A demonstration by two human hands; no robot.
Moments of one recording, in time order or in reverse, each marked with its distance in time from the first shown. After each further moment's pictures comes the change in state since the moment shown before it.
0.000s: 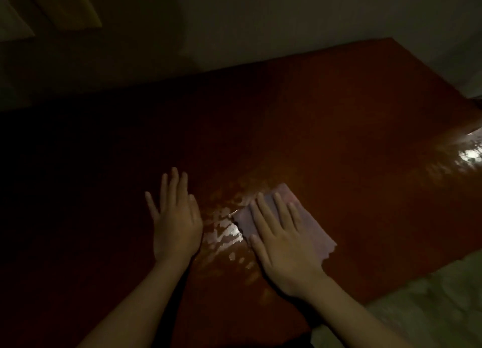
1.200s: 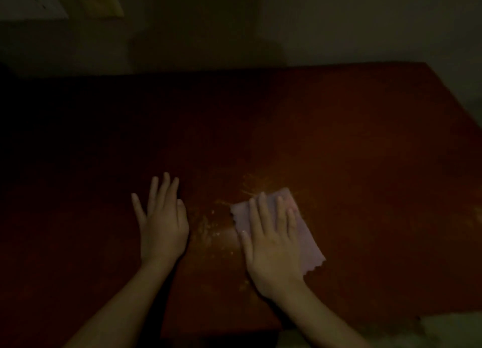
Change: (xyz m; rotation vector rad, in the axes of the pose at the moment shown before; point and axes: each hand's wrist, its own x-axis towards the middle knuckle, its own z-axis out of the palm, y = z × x) left_hand -0.034 0.075 0.016 0.075 0.070 -0.259; right_hand -0.002 0.087 -0.006 0.061 -0.014 -0.045
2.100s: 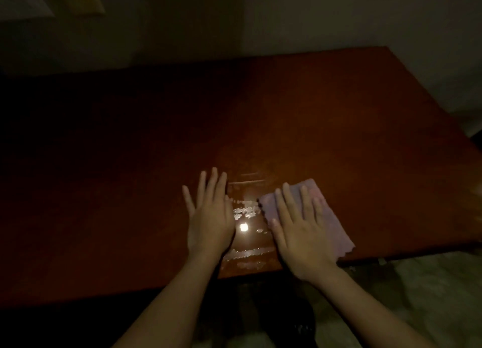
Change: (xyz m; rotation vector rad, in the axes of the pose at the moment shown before) left_hand -0.083 0.101 0.006 -0.090 -0.103 0.176; right_hand -0.074 0.078 -0.020 -0.049 -0.033 0.037
